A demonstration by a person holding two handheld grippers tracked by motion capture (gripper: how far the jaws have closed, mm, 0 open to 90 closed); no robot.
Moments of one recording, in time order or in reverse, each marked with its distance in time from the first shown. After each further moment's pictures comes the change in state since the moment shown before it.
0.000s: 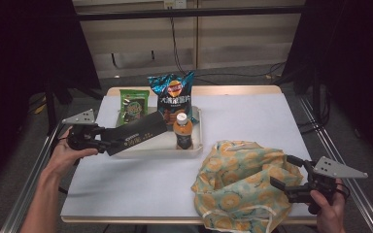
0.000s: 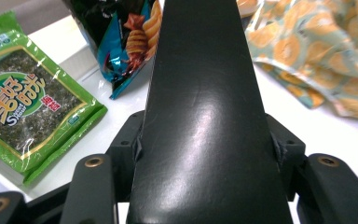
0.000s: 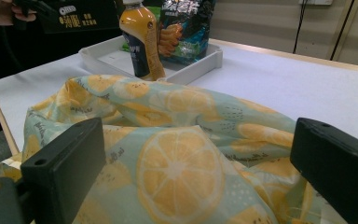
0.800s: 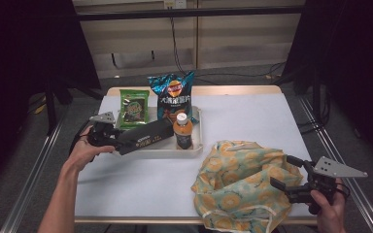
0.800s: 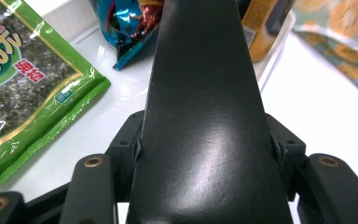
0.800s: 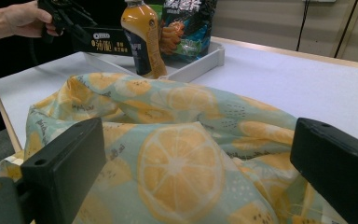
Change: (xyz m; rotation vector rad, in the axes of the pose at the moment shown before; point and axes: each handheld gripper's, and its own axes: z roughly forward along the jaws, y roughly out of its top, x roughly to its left) left arm 0.025 -0.011 0.056 0.125 0.006 -0.042; right arm -0.002 -0.001 0.000 0.008 0.012 0.005
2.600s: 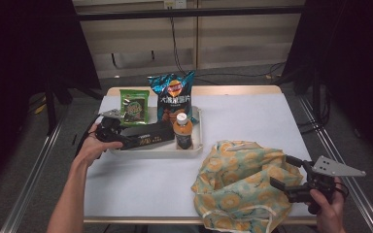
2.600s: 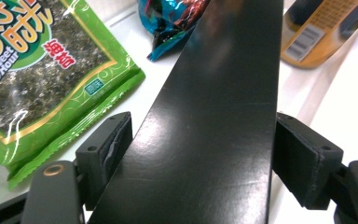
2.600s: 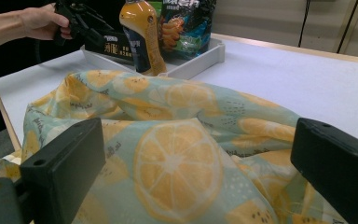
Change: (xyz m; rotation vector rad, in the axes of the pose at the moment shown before) left arm 0.019 0.002 0.025 0.039 0.086 -0.097; right arm -0.002 -0.002 0.003 0.008 0.008 0.010
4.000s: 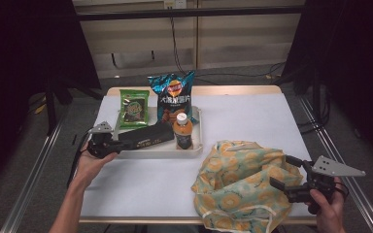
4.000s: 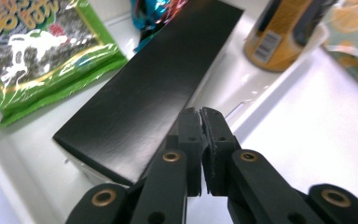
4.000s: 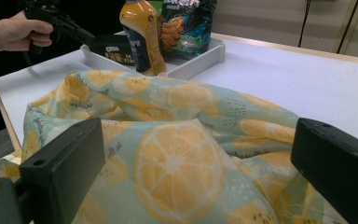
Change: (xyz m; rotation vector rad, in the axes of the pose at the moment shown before) left arm -0.044 -0.033 -0.027 -0.124 0.084 -0.072; right arm 0.001 0.000 0.000 0.003 0.000 0.000
